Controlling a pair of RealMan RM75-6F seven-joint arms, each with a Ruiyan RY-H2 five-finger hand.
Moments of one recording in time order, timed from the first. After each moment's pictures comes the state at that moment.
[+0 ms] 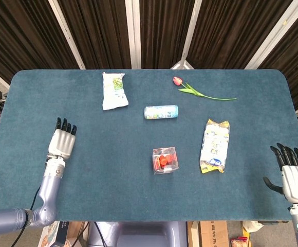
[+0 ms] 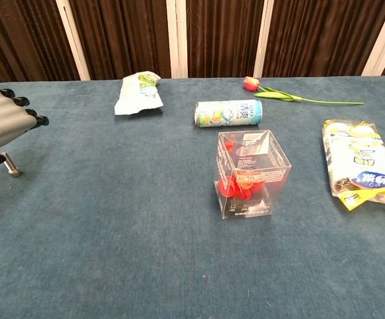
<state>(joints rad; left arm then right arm) -0.76 -1.51 -0.06 -1.57 0.66 1.29 1.39 0.09 -1.14 0.10 -1.61 -1.41 1.44 -0.07</state>
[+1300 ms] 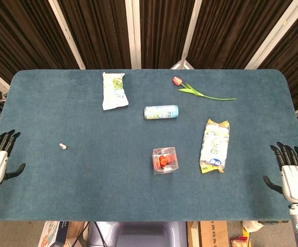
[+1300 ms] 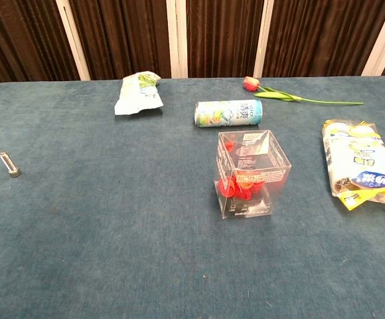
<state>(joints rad) -0.25 -1.12 0.02 -1.62 1.32 1.44 0.04 0.09 -1.16 0.10 -1.57 -1.43 1.47 -0.08</state>
